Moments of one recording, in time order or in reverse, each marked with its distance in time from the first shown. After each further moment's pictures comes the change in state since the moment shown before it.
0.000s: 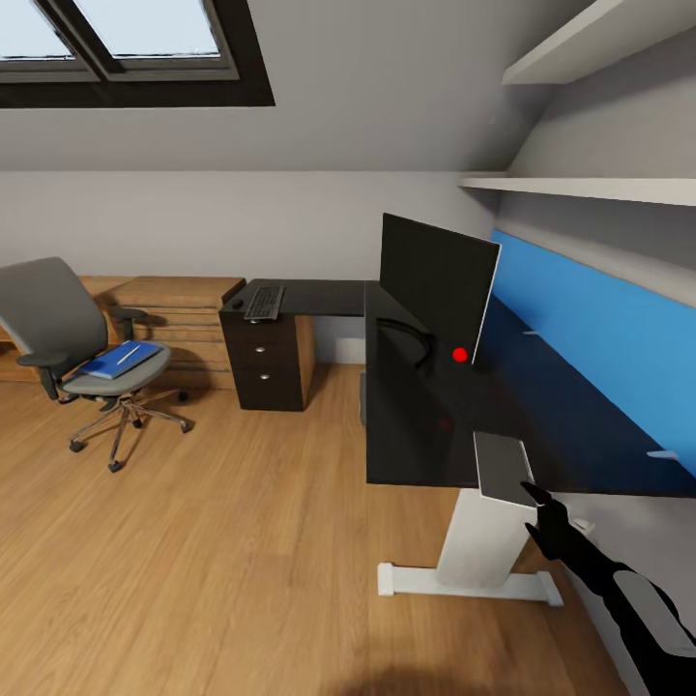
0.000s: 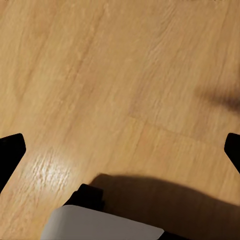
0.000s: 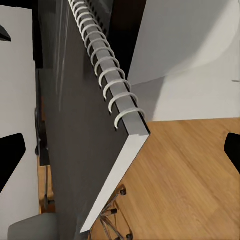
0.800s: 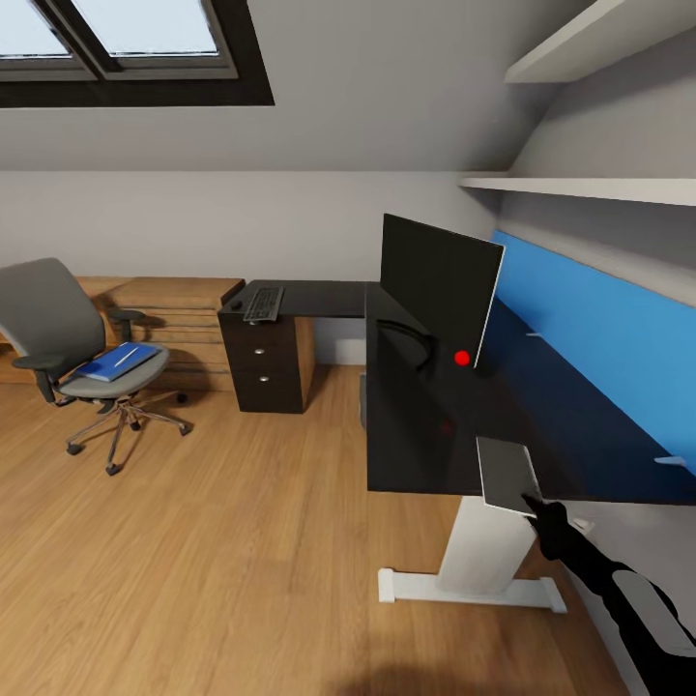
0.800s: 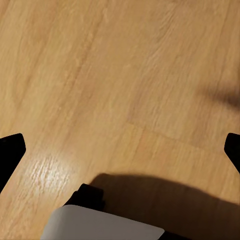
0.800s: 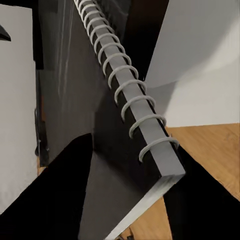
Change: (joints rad) left arm 0.000 0.000 -0.002 0.000 -0.001 0.000 0.002; right arm 0.000 0.000 0.004 -0.001 -0.001 -0.001 -0.001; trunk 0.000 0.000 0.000
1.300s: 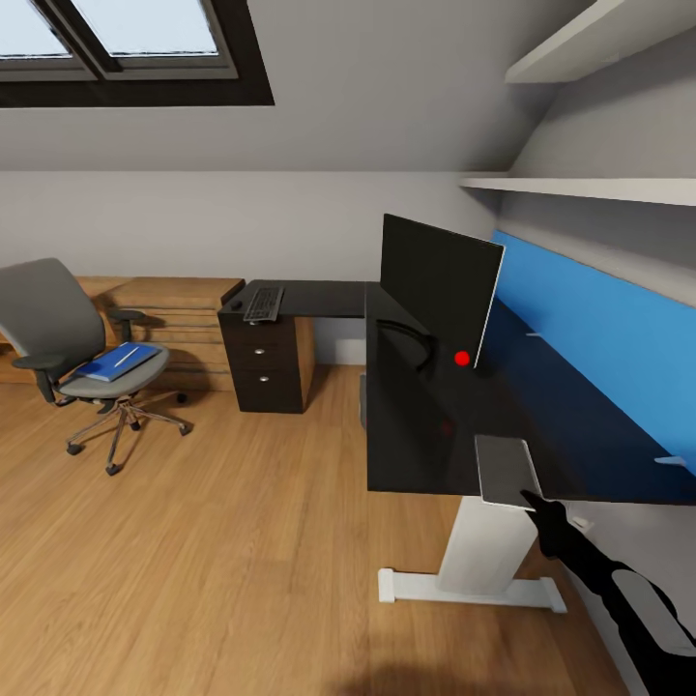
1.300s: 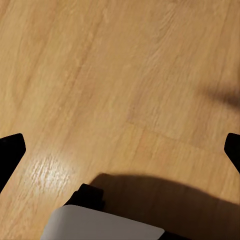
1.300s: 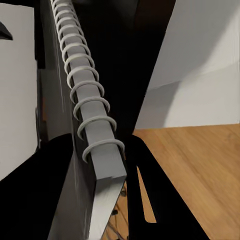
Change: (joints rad) left arm 0.000 0.000 0.001 0.000 -0.001 0.000 0.000; right arm 0.000 0.002 0.001 -0.006 0.005 -0.002 0.002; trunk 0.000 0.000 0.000
